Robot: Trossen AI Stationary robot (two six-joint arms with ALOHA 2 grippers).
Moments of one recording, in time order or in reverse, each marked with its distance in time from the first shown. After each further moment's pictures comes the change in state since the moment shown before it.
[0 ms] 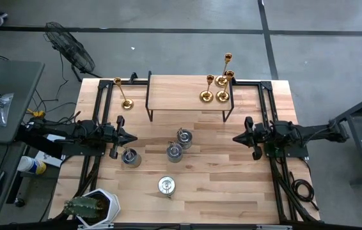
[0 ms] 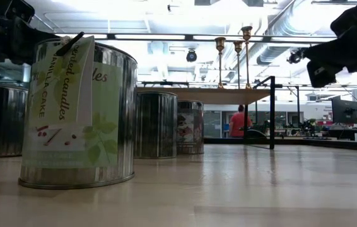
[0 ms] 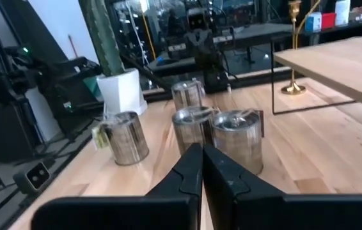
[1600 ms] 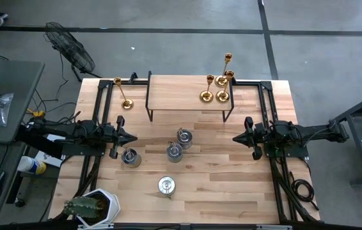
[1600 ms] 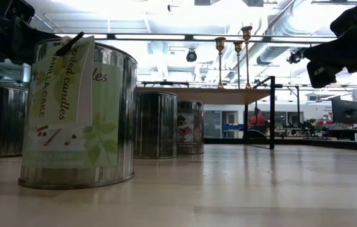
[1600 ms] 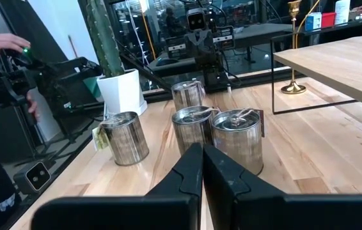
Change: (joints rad) left arm 0.000 0.000 0.000 0.000 0.000 0.000; right arm 0.000 0.000 -0.002 -0.004 0.002 0.003
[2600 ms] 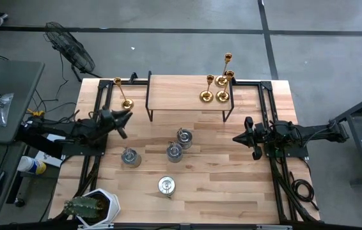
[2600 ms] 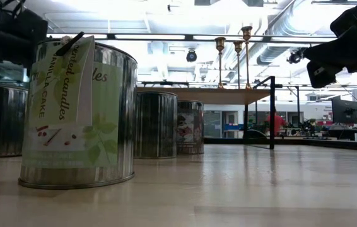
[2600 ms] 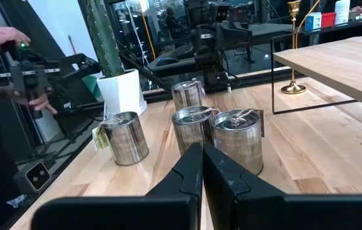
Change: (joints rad) left arm 0.000 0.052 0.074 -0.045 -0.738 -0.158; right arm 0.000 0.000 -0.001 0.000 0.000 0.000
